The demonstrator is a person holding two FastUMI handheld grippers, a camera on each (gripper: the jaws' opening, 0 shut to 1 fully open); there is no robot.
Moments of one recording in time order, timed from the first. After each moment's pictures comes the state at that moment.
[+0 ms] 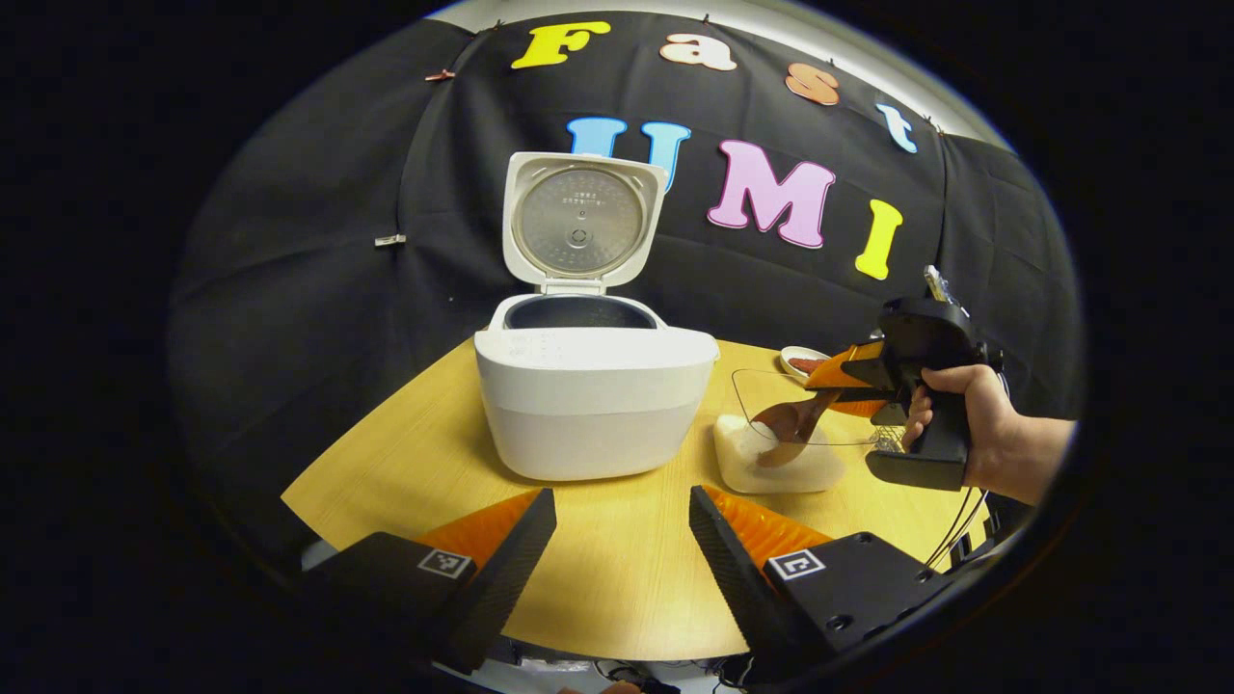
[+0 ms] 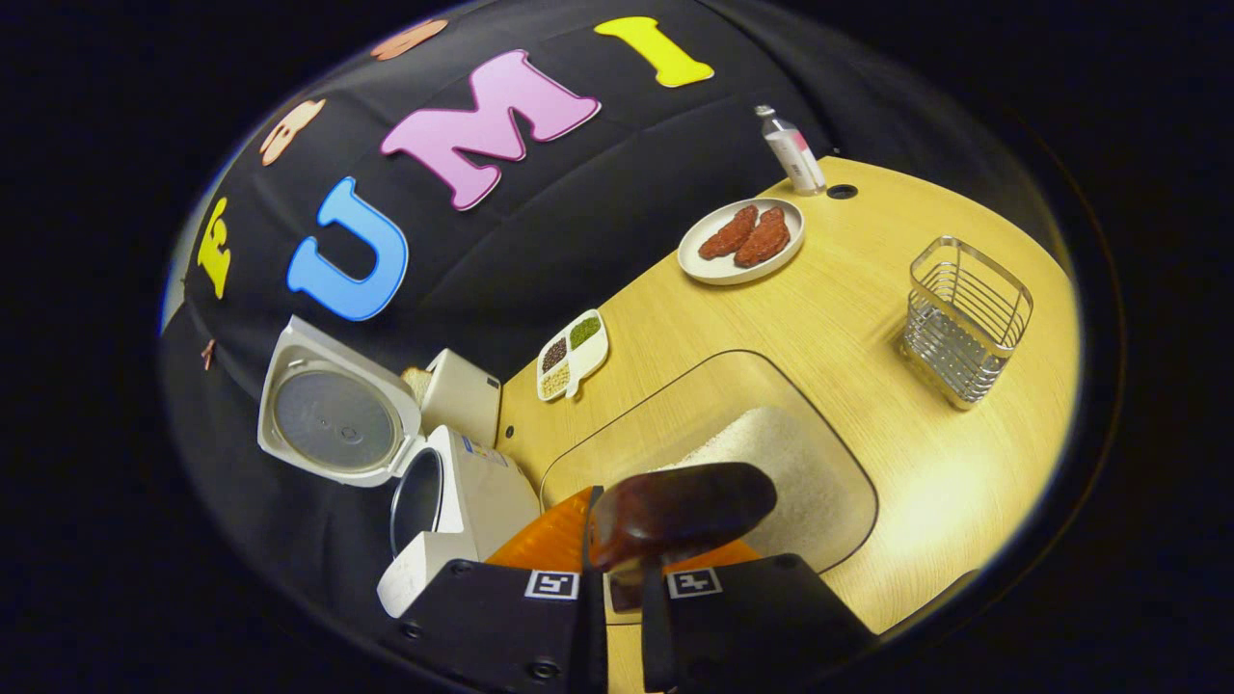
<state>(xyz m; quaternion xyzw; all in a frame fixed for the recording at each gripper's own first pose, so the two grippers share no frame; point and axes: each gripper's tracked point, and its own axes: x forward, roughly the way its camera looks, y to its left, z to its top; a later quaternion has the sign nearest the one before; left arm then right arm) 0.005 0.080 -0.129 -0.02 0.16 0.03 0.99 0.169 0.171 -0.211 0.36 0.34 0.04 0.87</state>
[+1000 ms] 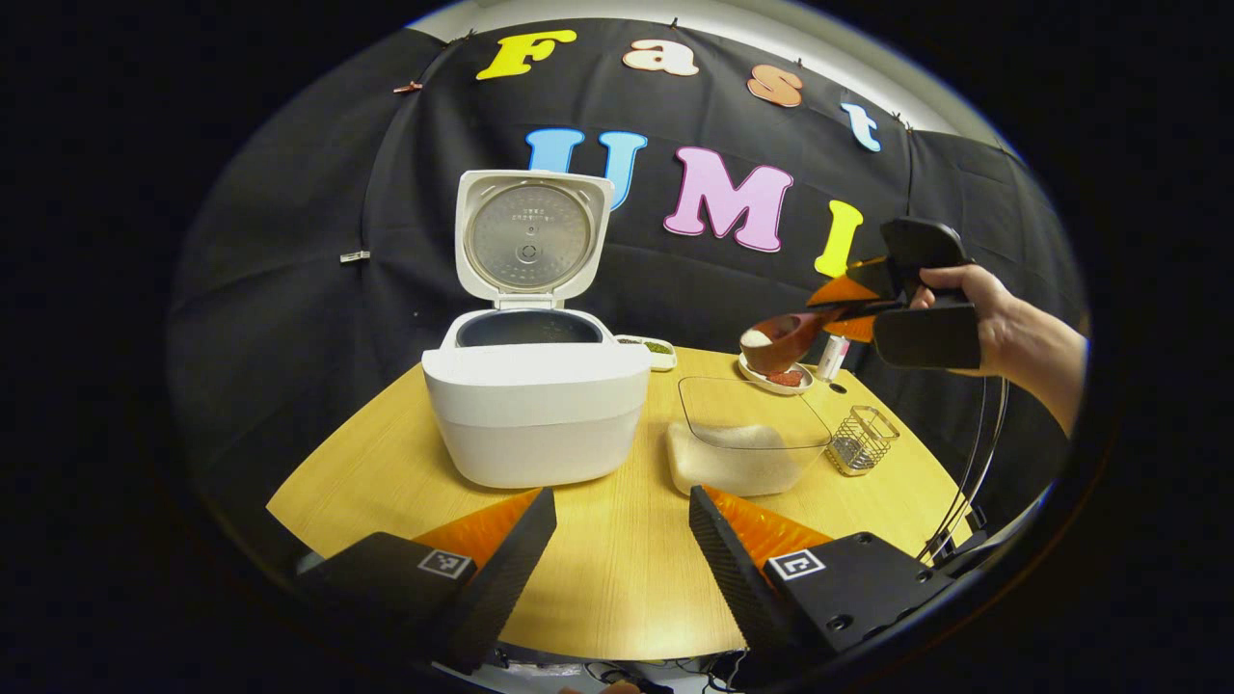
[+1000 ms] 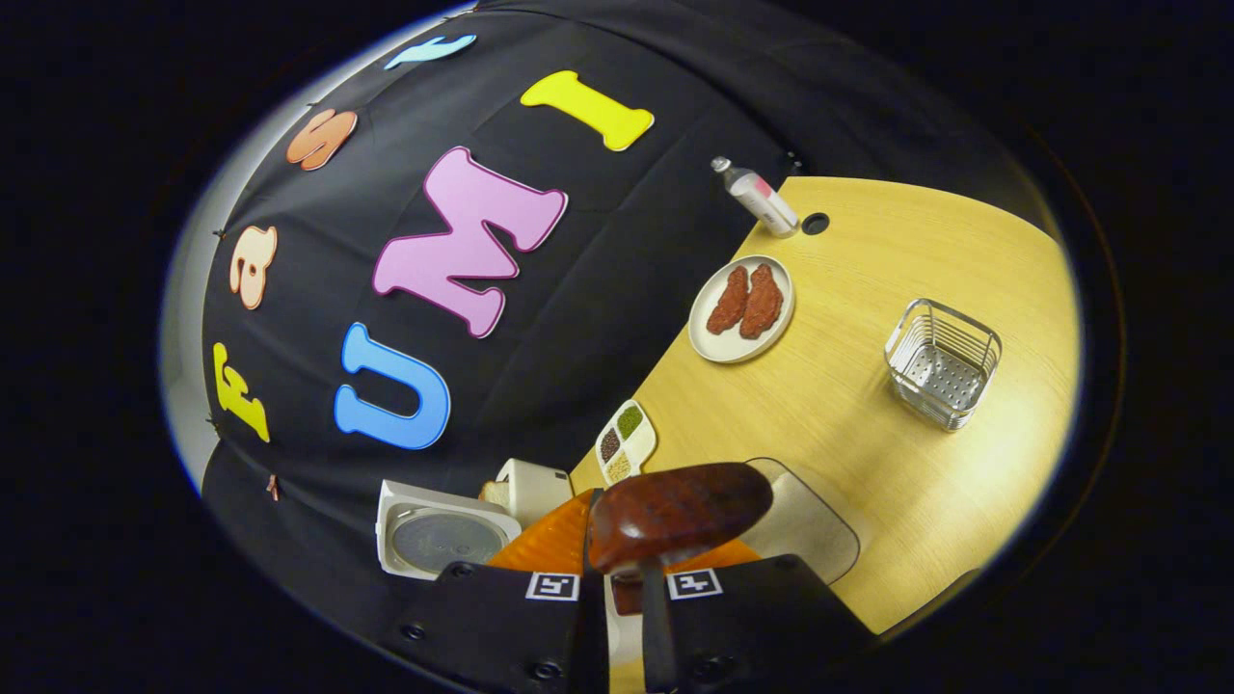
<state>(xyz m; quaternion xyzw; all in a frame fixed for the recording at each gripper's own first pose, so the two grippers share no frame) -0.003 0.039 -0.116 -0.01 0.15 -0.01 0.99 0.207 0.140 -0.085 0.48 0.26 0.04 0.83</state>
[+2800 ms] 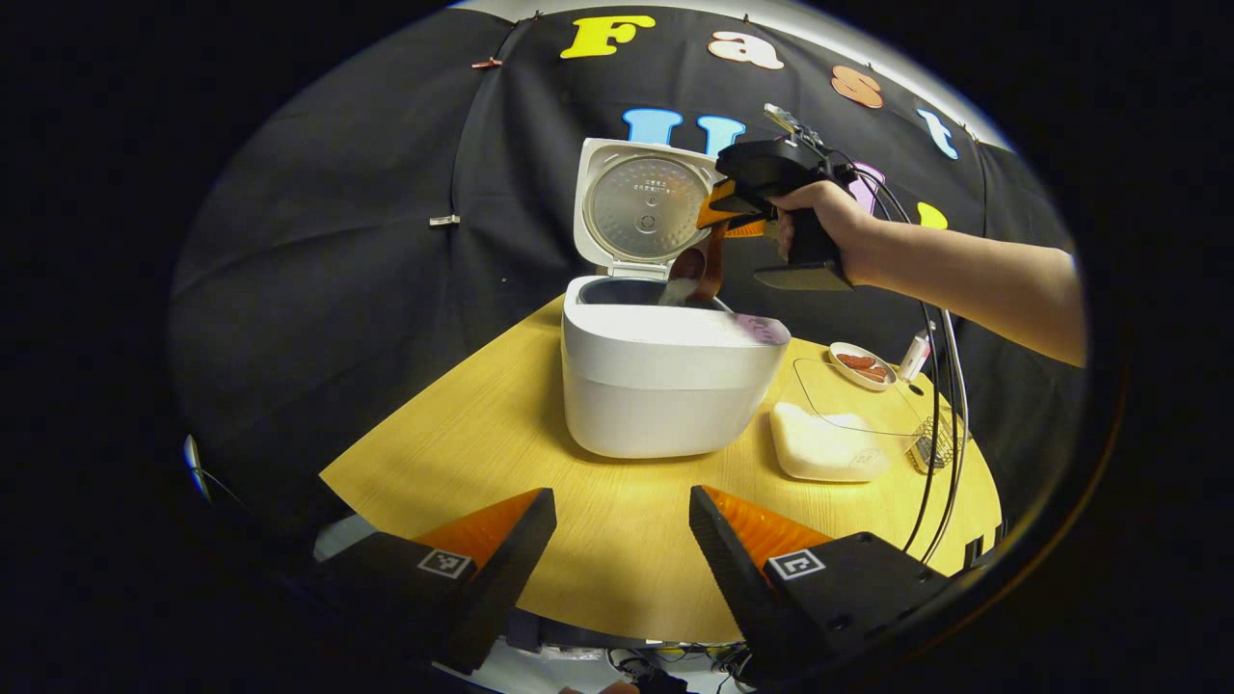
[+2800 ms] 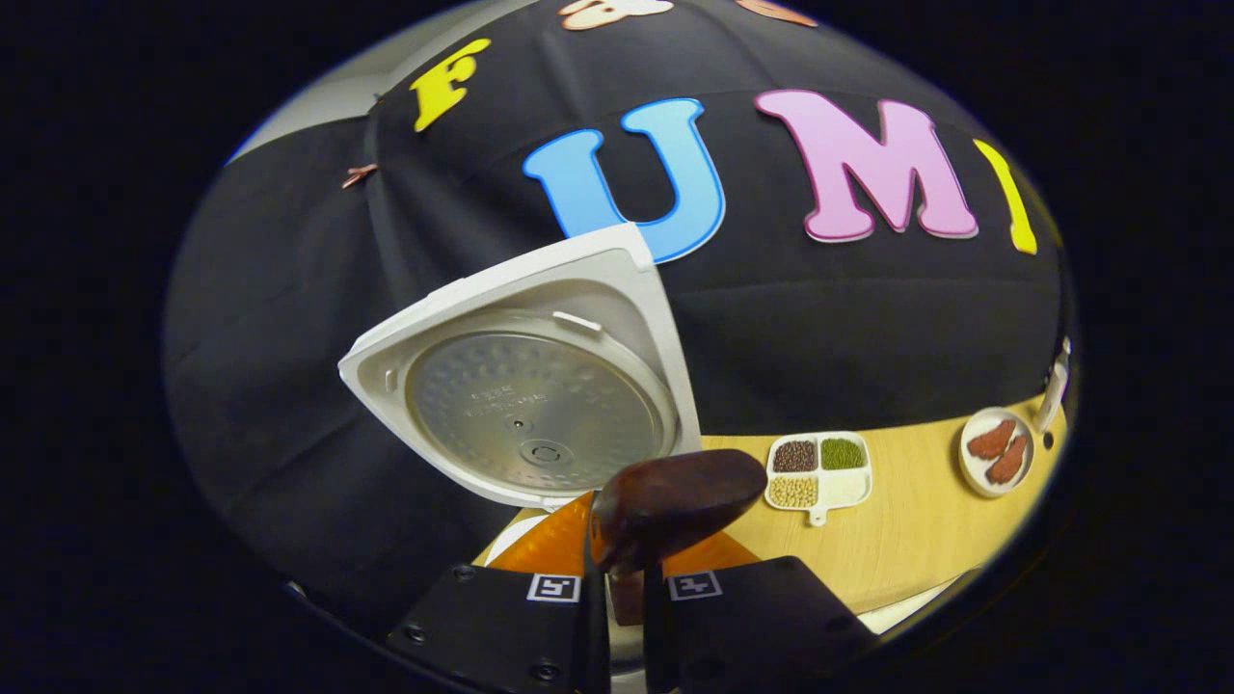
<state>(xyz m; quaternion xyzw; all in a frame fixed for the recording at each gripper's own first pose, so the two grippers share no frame) -0.022 0.134 -0.146 -0.05 0.19 0.10 0.98 0.267 0.460 -0.067 0.08 0.19 0.31 0.93</state>
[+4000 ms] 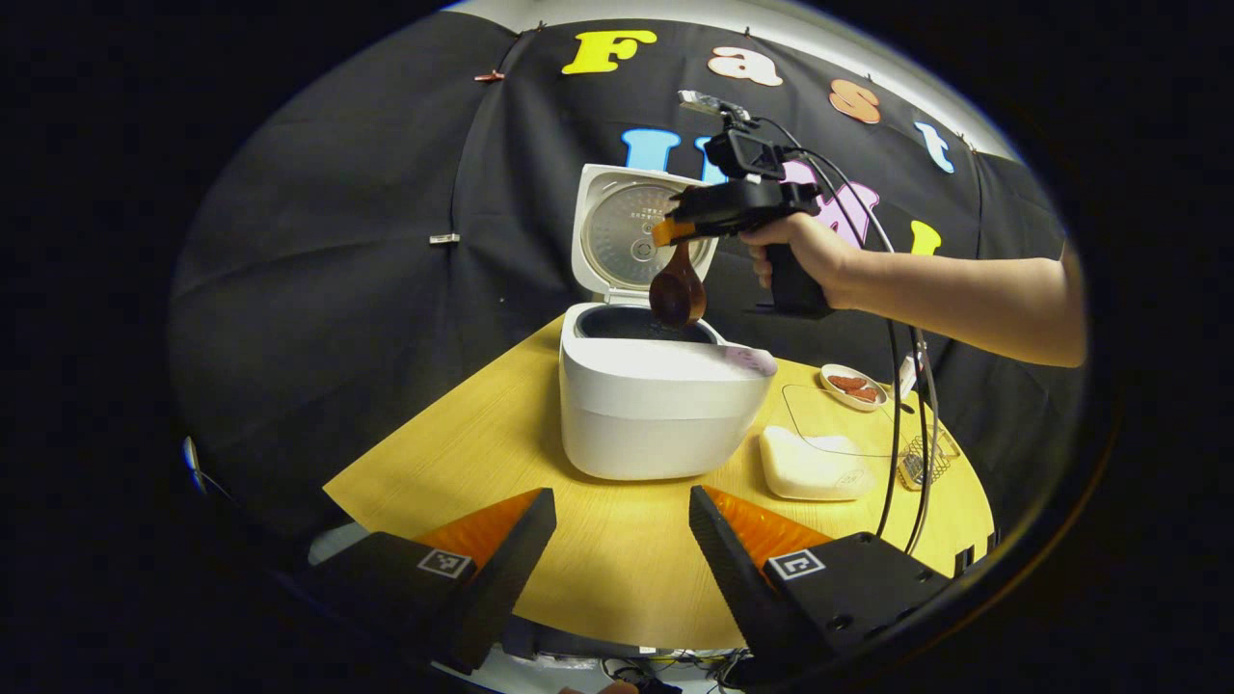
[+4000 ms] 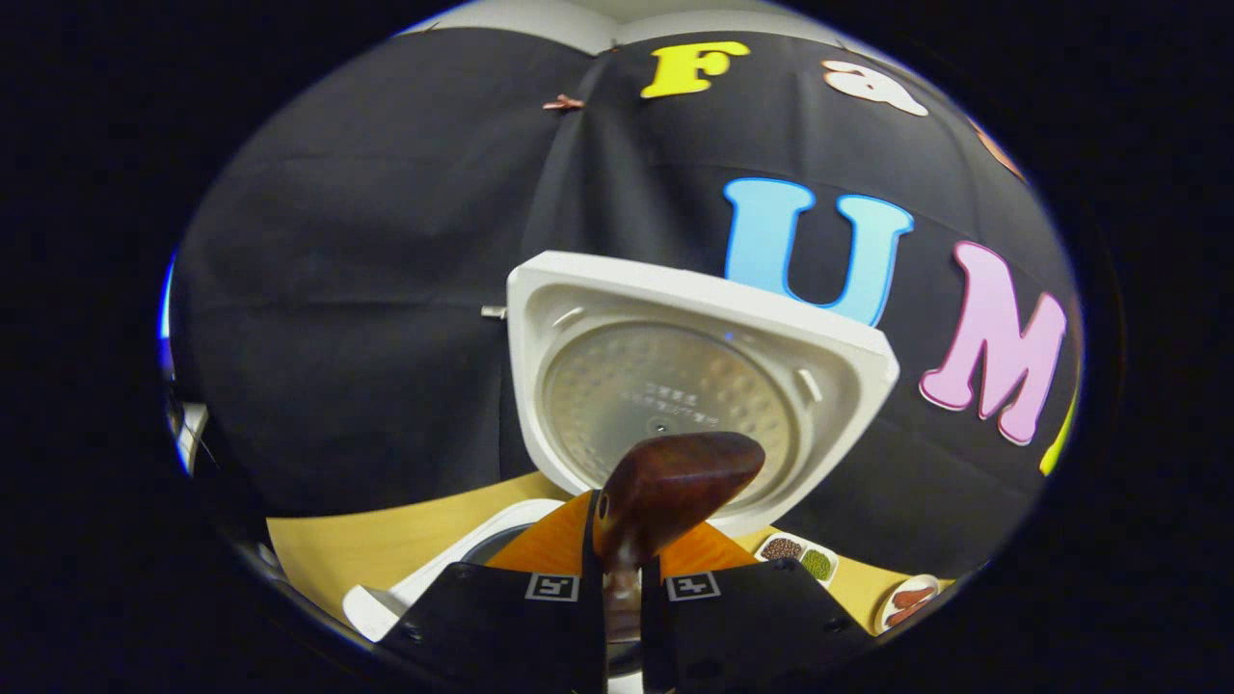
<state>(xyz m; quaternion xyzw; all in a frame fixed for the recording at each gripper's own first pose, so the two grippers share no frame) -0.027 0.127 -0.117 -0.04 0.15 0.09 0.98 0.221 0.494 -0.029 -0.08 0.08 0.40 0.91</state>
